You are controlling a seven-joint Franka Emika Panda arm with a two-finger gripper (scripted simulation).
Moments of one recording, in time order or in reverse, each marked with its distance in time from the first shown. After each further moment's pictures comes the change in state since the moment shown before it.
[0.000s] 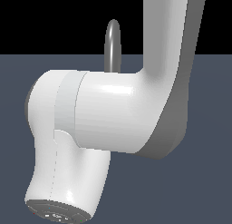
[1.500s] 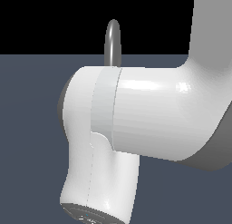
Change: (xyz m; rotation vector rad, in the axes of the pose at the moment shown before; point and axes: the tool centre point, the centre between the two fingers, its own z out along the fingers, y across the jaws) arm -0.013 -0.070 -0.003 0.117 -0.040 0.028
